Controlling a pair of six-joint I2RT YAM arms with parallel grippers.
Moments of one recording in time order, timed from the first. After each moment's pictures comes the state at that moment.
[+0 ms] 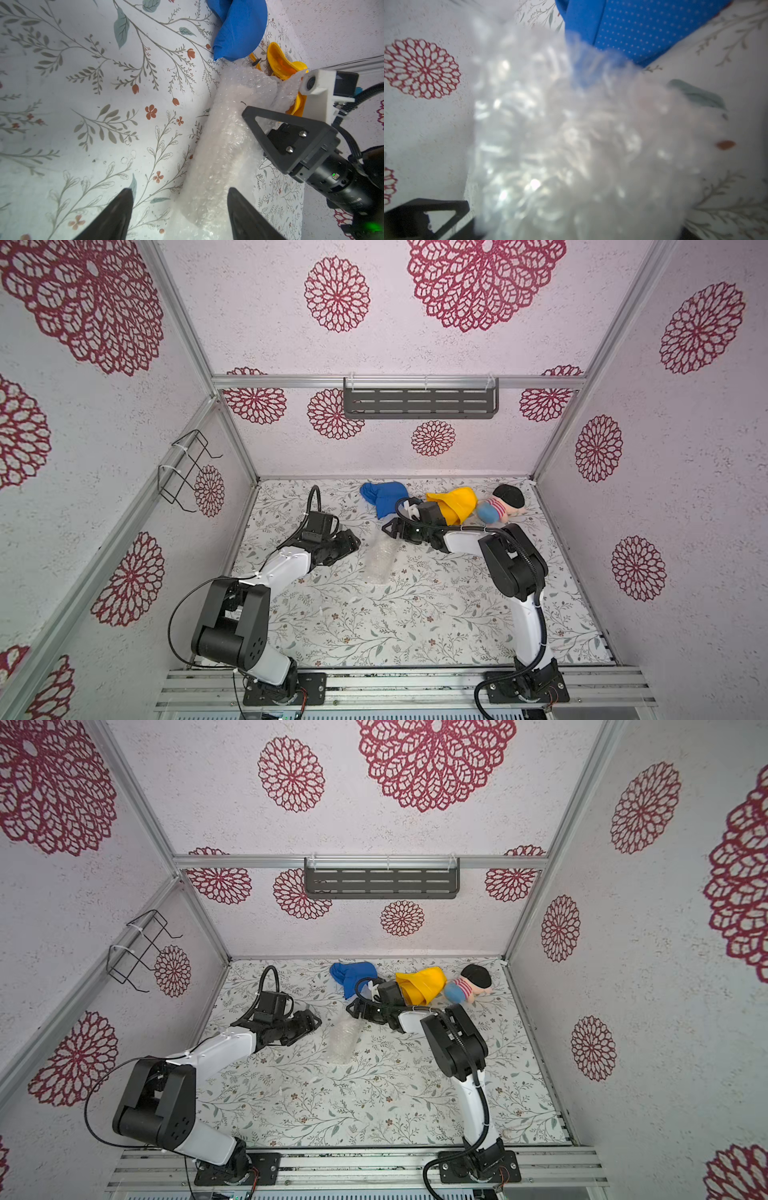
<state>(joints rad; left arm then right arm) -0.26 1.55 0.89 -0.22 0.25 -0.70 0.53 2.16 1.35 0.19 -0.43 0.65</state>
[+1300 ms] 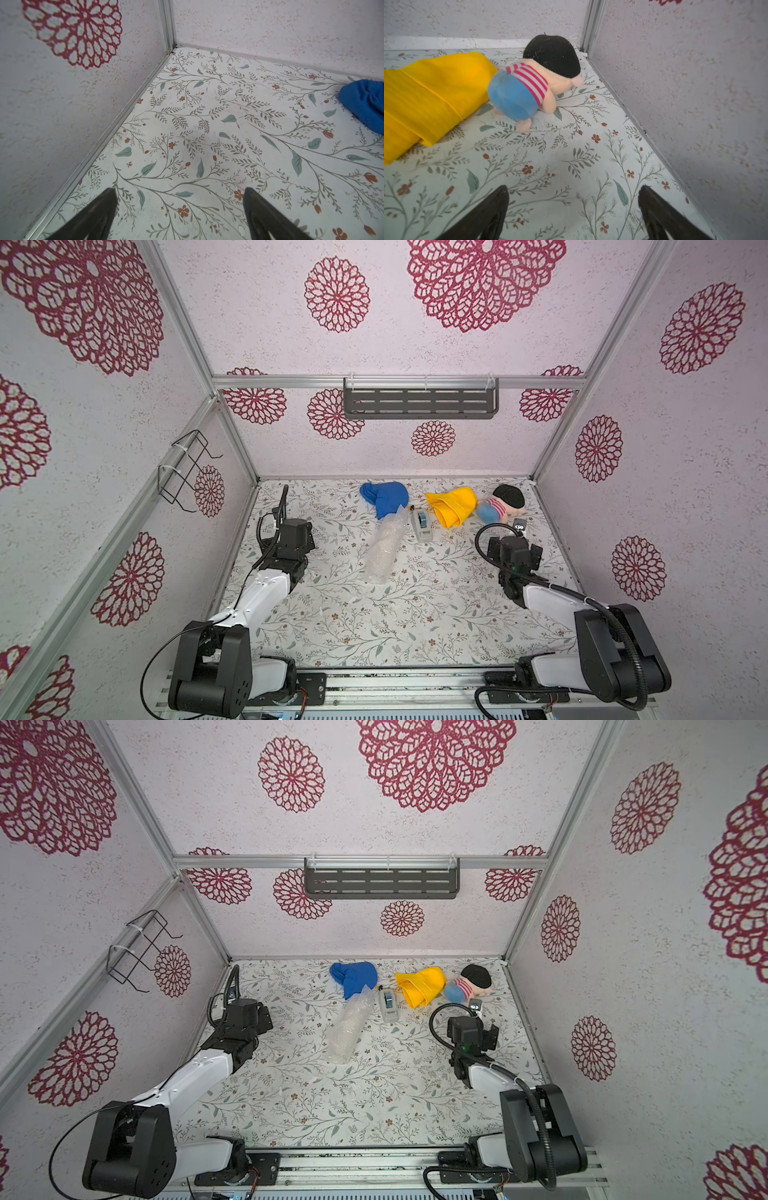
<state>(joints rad) -0.11 1.30 0.70 0.00 -0.56 -0.23 0.19 1.34 0.41 0.45 0.60 0.07</state>
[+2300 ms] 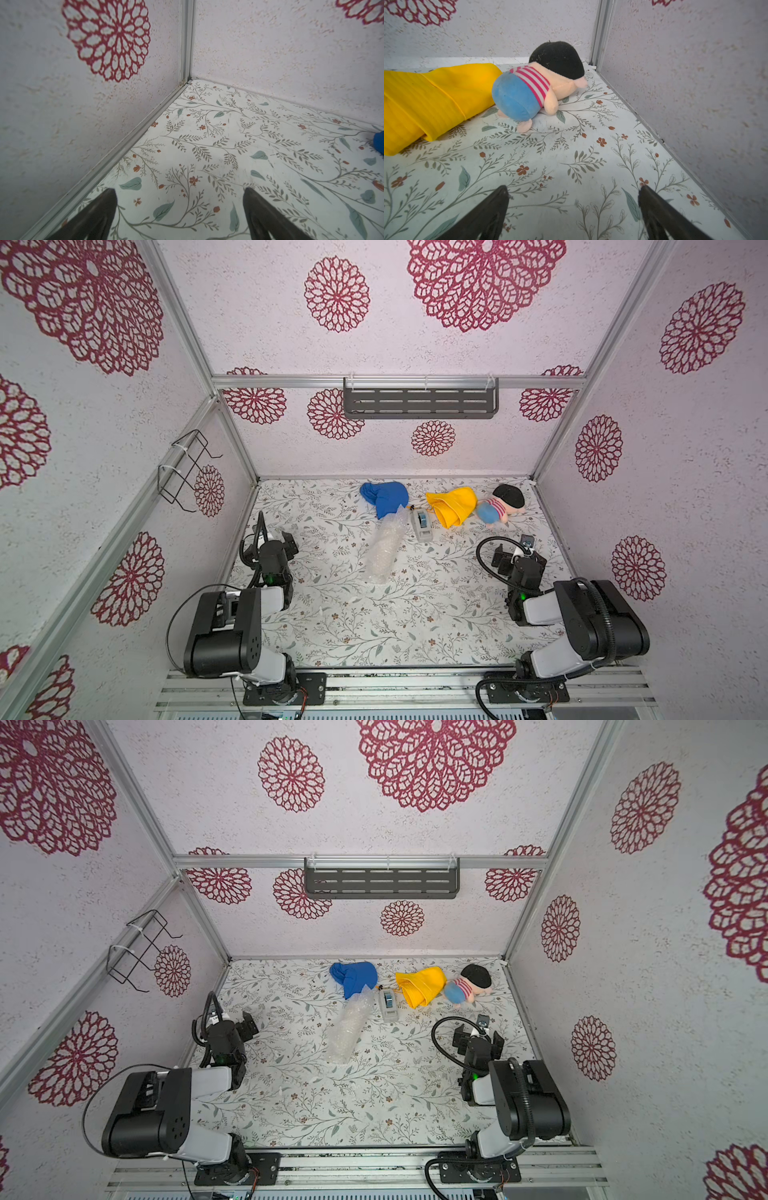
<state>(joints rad) 0.10 1.54 0.39 0.82 -0.41 -0.12 0.05 1.54 0.23 1.04 0.36 0.03</state>
